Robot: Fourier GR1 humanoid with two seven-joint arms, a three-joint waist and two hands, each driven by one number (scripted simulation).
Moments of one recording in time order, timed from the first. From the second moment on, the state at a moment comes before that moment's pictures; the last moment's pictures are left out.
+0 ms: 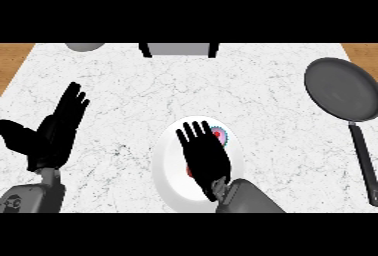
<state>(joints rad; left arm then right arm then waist) -0.14 0.24 0.02 -1.58 0.18 0.12 0.19 -0.43 -0.02 0.69 -1.45 1.13 0.48 0.51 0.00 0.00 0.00</state>
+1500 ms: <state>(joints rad) -0.13 0.18 0.06 -1.62 0.12 0.08 0.24 -0.53 -0.03 0.59 -1.12 0.99 0.19 0.36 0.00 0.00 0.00</state>
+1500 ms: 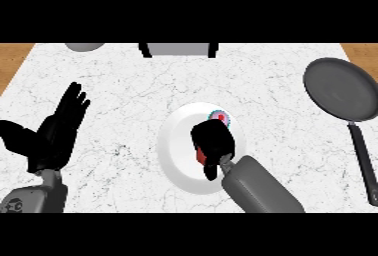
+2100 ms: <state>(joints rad) -0.17 0.19 0.09 -1.59 0.13 0.07 0.25 -0.69 -0.19 0.30 -1.08 1.04 0.08 0.58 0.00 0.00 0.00</state>
